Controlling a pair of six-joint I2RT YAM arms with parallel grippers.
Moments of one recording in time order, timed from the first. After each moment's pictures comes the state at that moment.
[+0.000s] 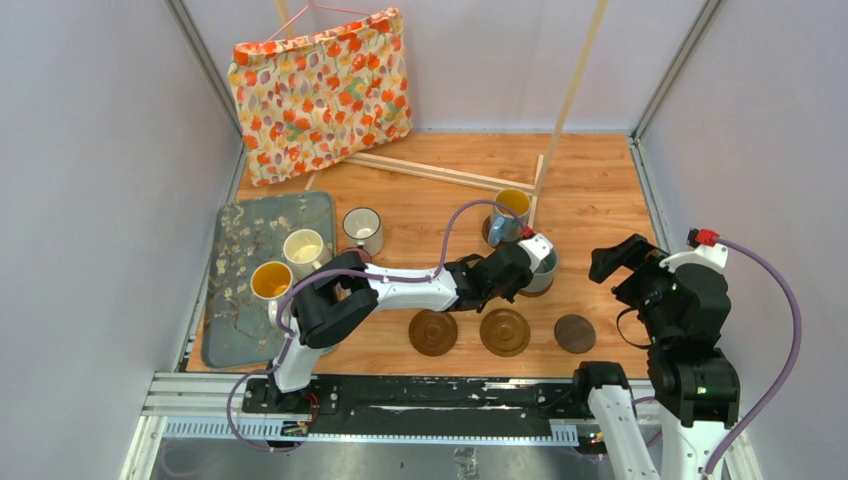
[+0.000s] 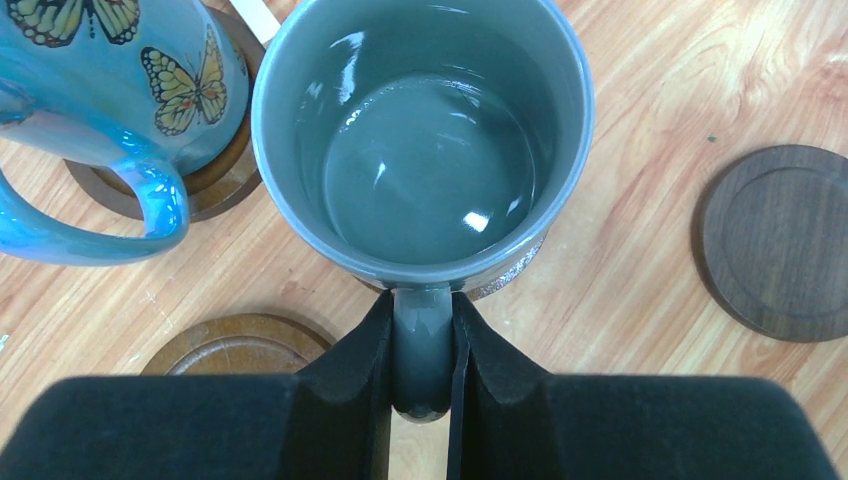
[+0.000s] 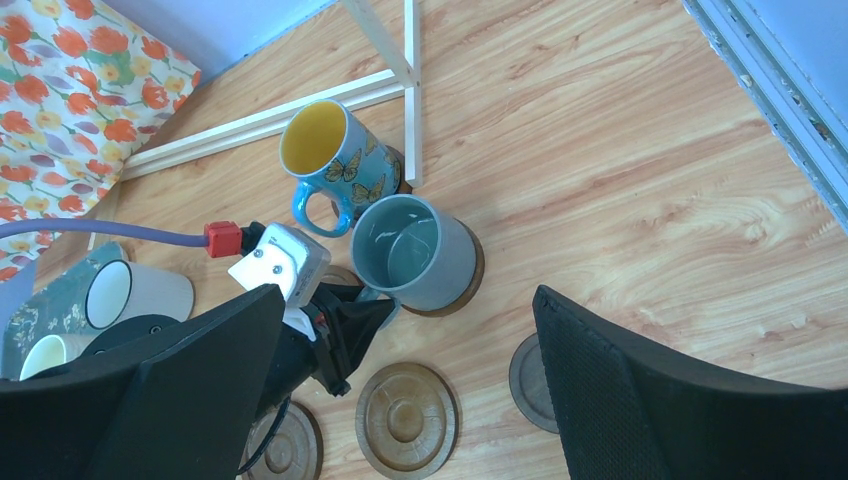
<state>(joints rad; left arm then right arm) -1.16 2.03 1.37 0.09 -0.26 -0.13 -0.02 0.43 1.06 -0.95 0.06 0.46</state>
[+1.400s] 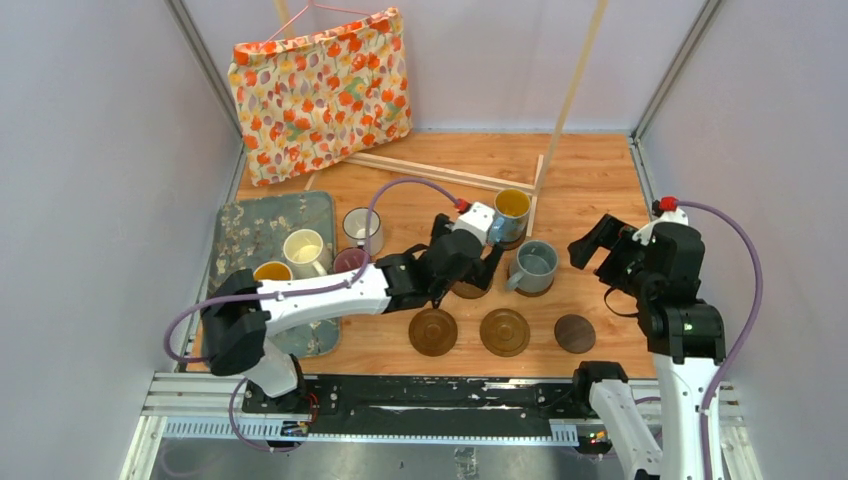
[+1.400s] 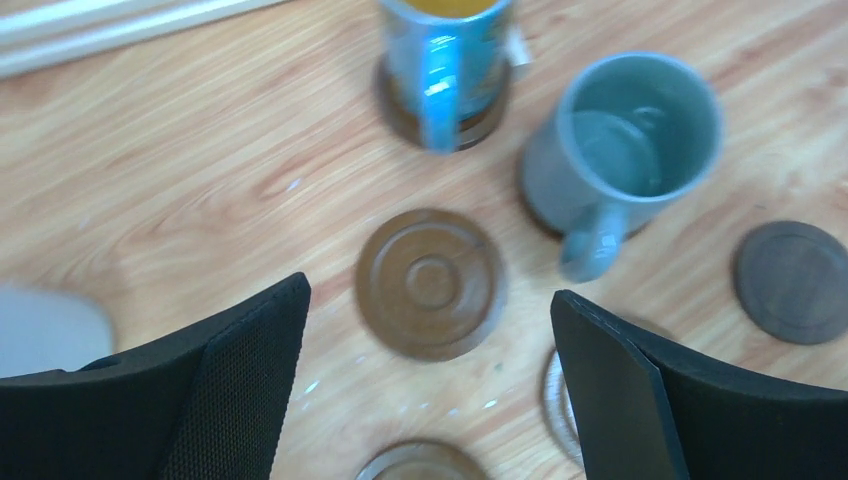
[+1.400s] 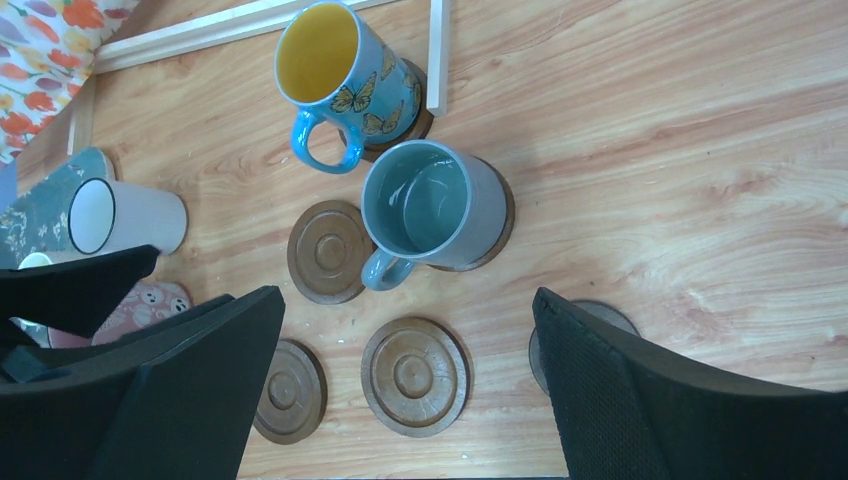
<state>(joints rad) -1.15 1.59 1.18 -0.08 -0.49 -0.27 -0.02 0.62 1.04 -0.93 -0.09 0.43</state>
